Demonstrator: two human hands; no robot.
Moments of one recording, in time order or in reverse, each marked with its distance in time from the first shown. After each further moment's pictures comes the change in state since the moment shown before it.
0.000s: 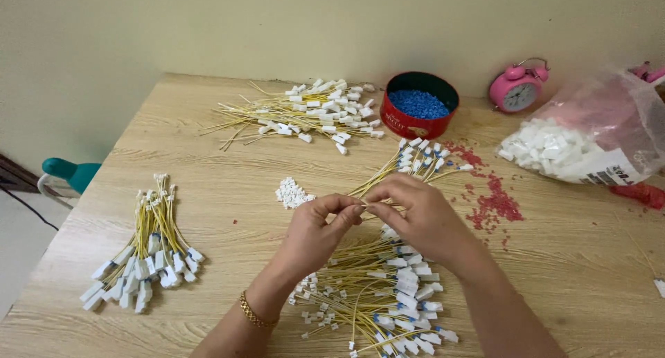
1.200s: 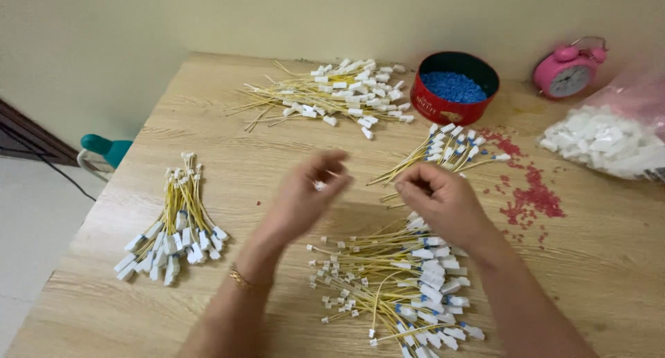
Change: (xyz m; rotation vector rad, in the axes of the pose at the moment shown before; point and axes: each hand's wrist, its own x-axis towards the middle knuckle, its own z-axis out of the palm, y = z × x) left_hand 0.006 0.024 -0.050 -0.006 0.022 -0.071; right_hand -0.003 0.039 0.035 0.449 0.045 0.407
